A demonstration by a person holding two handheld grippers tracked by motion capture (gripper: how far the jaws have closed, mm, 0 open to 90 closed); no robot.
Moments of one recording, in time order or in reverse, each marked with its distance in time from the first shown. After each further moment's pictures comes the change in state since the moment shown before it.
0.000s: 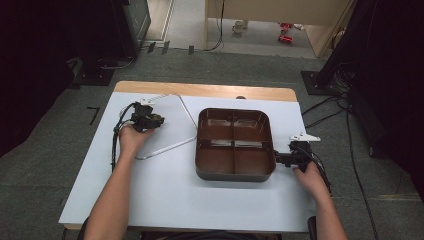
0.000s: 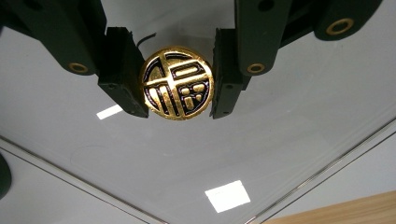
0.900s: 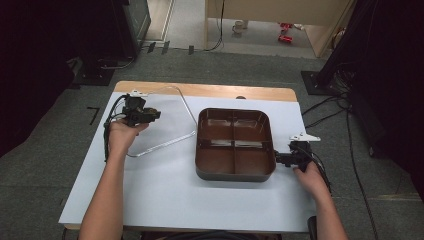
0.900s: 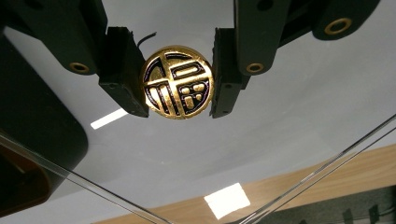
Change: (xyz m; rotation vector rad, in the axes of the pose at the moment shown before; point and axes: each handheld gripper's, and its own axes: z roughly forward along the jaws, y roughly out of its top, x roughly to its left) left arm -0.007 0.028 -0.062 -0.038 -0.060 -0.008; right arm 0.000 0.000 0.000 -0.001 0.001 0.001
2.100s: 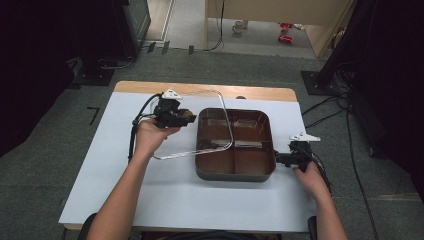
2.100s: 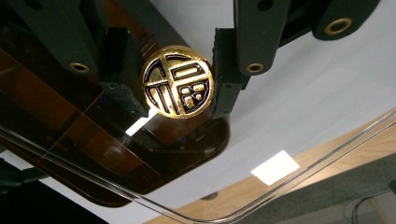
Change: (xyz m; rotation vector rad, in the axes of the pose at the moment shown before) left arm -0.108 0.033 0.000 -0.033 -0.233 0.158; right arm 0.000 0.000 0.000 0.001 0.000 0.001
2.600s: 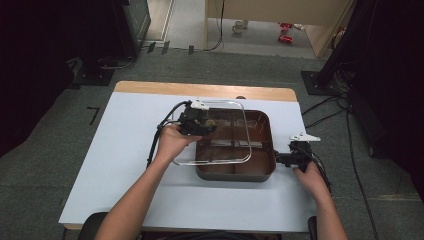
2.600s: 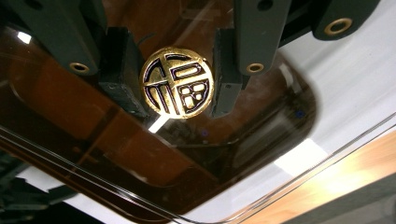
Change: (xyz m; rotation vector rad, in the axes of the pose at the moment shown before) left arm -0.048 0.006 0.046 0.048 -0.065 0.089; right arm 0.000 0.000 0.000 0.000 0.000 -0.001
